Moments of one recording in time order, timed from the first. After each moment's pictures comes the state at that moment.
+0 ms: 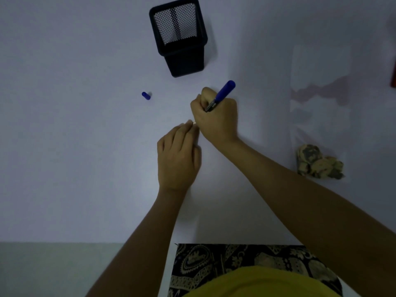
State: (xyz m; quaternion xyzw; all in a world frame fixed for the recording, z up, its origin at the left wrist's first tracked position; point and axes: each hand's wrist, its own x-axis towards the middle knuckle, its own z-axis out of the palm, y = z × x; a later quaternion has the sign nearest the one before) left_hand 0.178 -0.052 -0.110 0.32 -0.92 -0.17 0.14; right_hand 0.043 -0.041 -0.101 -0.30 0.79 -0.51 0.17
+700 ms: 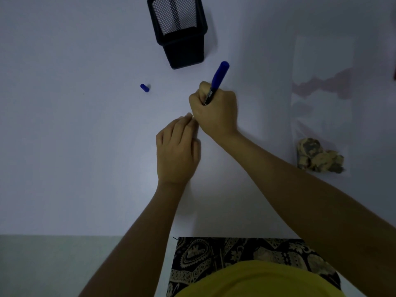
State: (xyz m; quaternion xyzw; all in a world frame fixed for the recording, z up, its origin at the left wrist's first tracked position) left_hand 0.179 -0.052 -0.110 0.32 -0.92 -0.15 0.16; right_hand 0.046 -0.042 -0.102 -0.30 0.80 -0.50 0.16
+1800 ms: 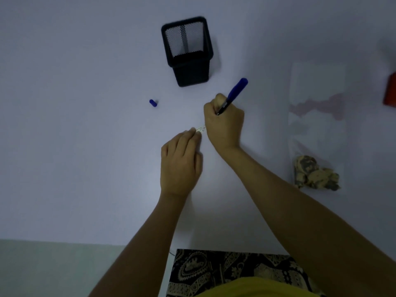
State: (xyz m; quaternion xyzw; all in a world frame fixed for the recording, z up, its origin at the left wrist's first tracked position) left_hand 0.180 -0.054 -0.107 0.32 -0.93 -0.15 0.14; right_hand 0.042 -0.046 -0.091 -0.19 0.80 -0.55 0.16
